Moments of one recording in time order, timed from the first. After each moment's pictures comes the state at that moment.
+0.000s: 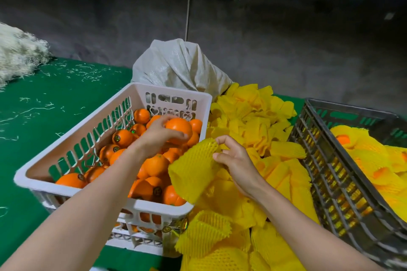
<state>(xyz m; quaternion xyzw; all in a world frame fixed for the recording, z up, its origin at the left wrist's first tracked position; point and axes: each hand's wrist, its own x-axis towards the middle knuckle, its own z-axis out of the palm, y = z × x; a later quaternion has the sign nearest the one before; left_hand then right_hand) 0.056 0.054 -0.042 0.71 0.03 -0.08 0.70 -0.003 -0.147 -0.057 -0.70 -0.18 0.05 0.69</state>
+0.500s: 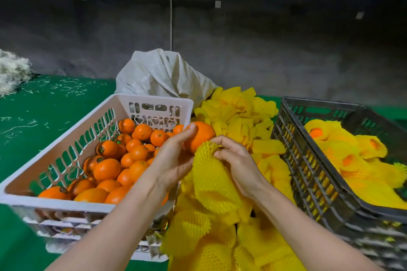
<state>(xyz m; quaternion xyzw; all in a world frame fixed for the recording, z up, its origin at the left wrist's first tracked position) -0.013 -0.041 -0.011 0.41 0.04 -0.18 0.89 -0.040 -0.182 -0.022 -0.65 -0.18 0.03 0.74</state>
